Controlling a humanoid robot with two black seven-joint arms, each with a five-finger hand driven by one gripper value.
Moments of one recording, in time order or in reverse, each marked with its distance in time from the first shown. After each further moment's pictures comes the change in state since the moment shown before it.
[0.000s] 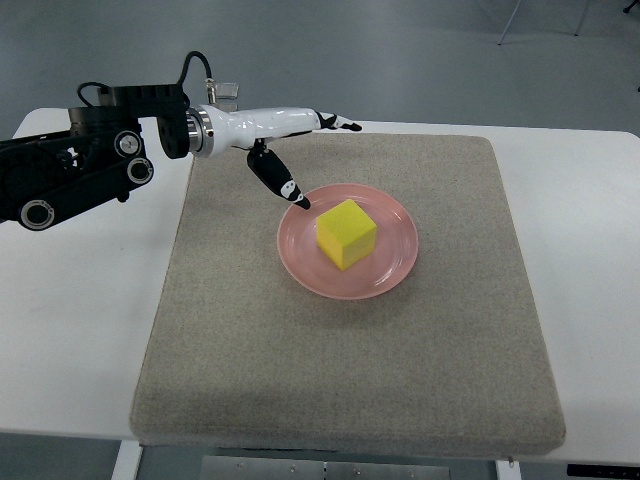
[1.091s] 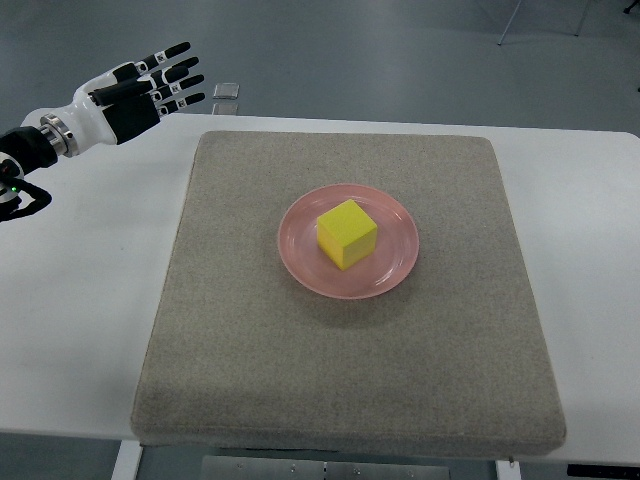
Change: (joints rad) left arm 0.268 0.038 -0.276 0.431 -1.210 -0.289 0.182; right arm 0.000 0.000 0.000 0.000 0.000 0.000 0.000
